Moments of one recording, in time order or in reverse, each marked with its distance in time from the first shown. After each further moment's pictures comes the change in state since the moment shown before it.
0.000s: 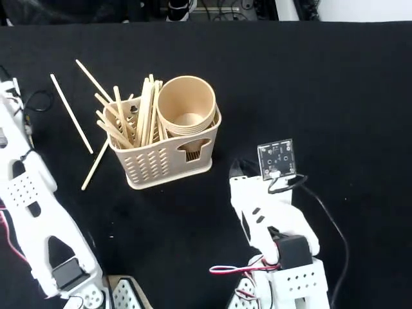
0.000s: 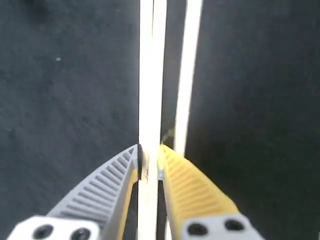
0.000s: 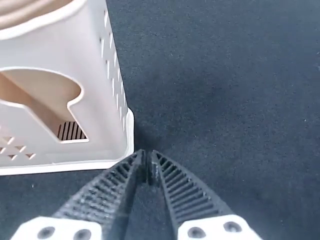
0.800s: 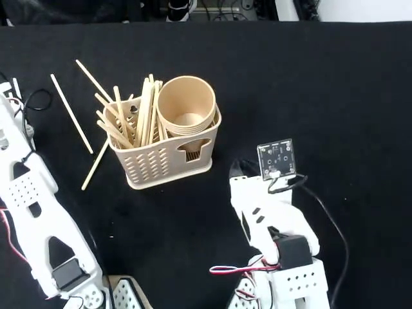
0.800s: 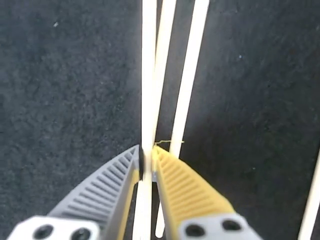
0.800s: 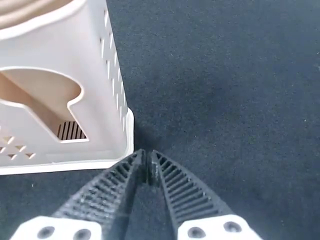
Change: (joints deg) left arm -0.4 2.7 -5.4 4.6 6.9; right arm 0.0 0.0 0.0 0.0 0.0
